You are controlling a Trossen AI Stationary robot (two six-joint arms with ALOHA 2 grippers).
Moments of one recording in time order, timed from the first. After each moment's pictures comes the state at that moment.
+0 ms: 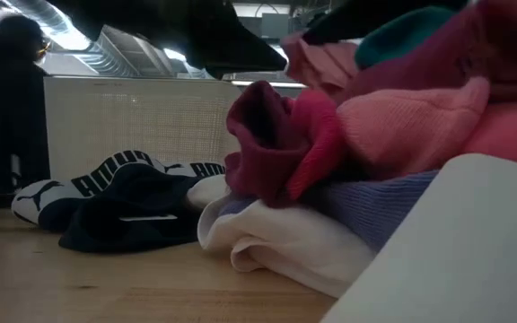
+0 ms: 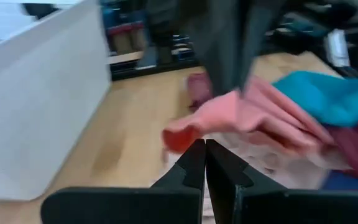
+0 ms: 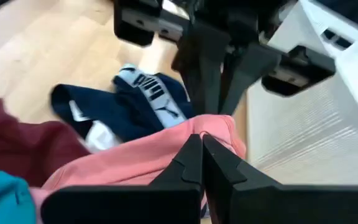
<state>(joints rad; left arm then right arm) -0.24 1.59 0.81 0.46 -0.30 0.10 0.44 1.48 0.92 0.08 0.54 -0.27</state>
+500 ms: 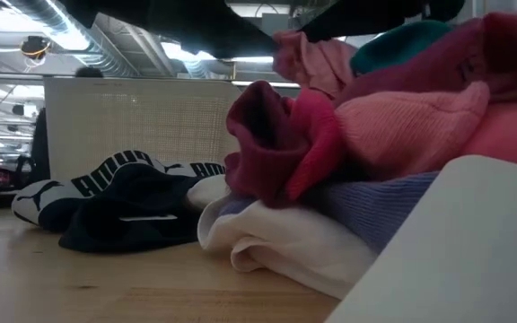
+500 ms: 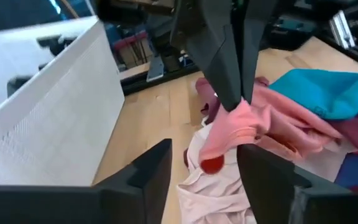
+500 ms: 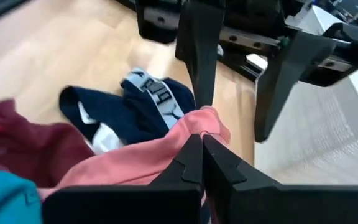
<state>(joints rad) -0.25 1.52 0.81 0.40 -0.31 0.27 0.42 1.49 0.93 0.08 0.48 -0.31</state>
